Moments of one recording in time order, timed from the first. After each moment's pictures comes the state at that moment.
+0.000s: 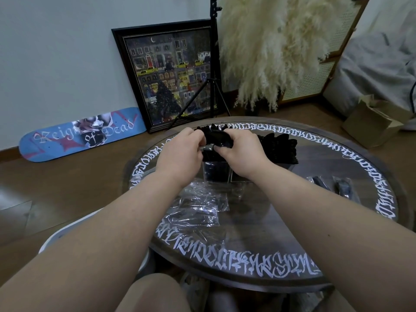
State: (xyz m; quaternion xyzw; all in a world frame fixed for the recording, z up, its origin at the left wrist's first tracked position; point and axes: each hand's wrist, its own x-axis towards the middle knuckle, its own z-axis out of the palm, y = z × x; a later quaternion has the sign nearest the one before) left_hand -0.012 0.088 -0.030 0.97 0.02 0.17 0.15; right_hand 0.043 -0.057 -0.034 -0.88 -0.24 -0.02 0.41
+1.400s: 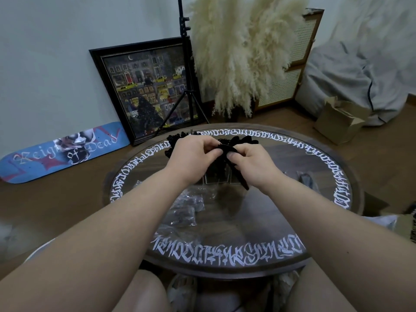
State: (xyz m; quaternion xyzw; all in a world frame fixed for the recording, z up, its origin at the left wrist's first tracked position) left_hand -0.015 0.006 -0.001 0.93 -0.03 0.13 0.35; right_hand 0.012 -0.149 -0.021 -0.84 -0.12 0.06 0.53
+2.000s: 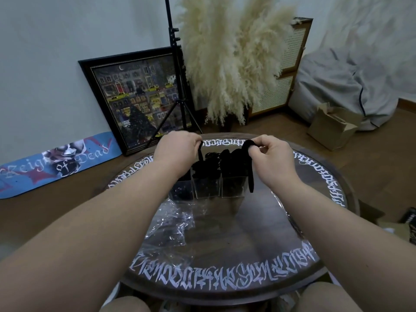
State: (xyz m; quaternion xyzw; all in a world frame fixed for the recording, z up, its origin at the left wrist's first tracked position) left_hand 0.045 0.012 0.015 0.99 -0.04 0.14 0.03; right_hand 0.048 -0.190 -0.012 -0.85 -0.06 -0.14 0.51
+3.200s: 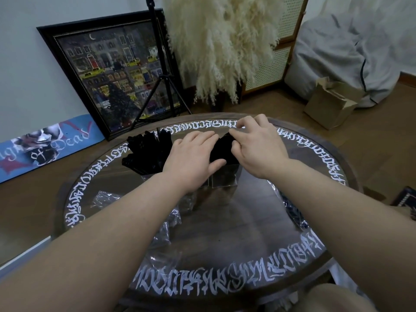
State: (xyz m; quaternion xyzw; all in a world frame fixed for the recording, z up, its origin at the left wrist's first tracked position) left_hand 0.067 -0.026 -0.064 0.99 -0.13 0.09 0.03; right_hand 0.107 -0.199 -0.065 -0.94 -0.25 -0.20 0.09
